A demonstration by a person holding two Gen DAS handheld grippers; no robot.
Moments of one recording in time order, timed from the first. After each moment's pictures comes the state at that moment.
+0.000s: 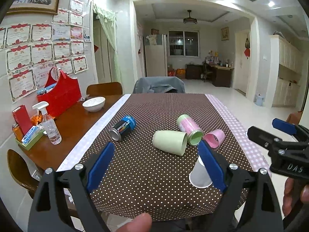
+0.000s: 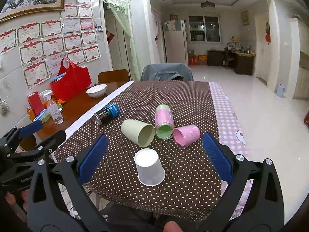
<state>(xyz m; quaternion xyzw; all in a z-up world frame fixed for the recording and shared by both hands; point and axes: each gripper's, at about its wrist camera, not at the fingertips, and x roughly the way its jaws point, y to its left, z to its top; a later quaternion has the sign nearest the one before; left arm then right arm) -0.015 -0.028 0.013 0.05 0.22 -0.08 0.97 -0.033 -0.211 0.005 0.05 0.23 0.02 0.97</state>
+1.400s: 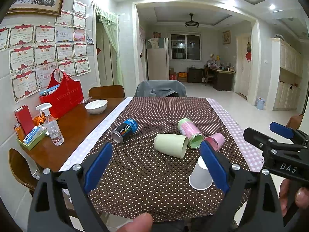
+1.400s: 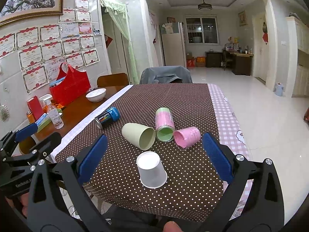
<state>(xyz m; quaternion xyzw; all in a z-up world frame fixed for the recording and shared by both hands) -0.021 -0.026 0.018 0.04 0.21 -0.08 0.97 -0.033 -0.213 0.005 0.07 0.22 0.01 0.97</state>
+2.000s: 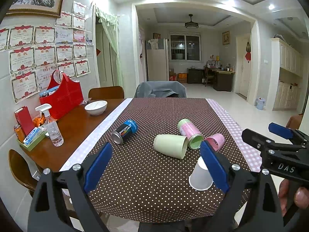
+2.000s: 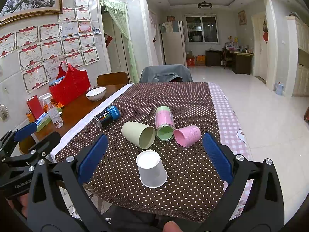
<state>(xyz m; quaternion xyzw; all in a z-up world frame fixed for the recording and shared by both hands) -0.023 -0.027 0.018 0.04 0.21 -0.08 0.97 -0.032 -0.214 0.004 0.07 0.23 0.02 0.97</state>
